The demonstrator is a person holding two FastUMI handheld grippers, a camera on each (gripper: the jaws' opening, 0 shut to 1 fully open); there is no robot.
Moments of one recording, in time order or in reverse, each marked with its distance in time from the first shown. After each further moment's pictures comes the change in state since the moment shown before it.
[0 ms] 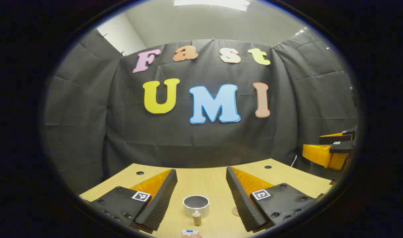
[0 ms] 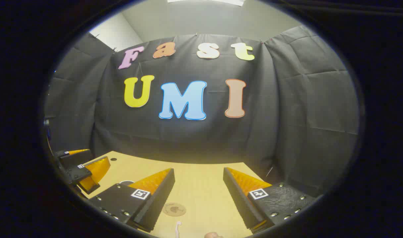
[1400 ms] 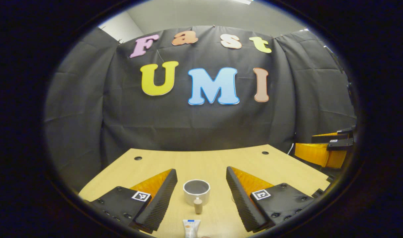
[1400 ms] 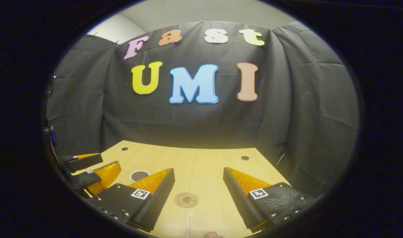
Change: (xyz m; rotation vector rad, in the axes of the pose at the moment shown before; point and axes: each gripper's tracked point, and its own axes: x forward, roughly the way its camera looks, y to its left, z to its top) left arm -0.014 0.006 -0.056 -0.036 0.213 -0.032; right arm 0.005 0.030 -0.038 0.008 0.185 0.085
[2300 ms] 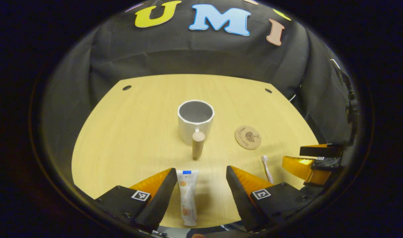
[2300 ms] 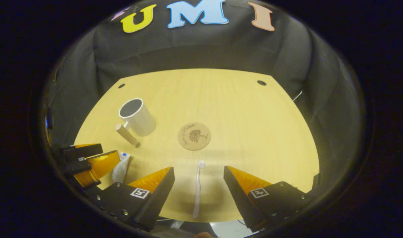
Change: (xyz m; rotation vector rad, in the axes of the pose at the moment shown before) left arm -0.012 0.017 -0.155 -0.093 0.709 -0.017; right arm 0.003 0.032 -0.173 0.032 0.729 0.073
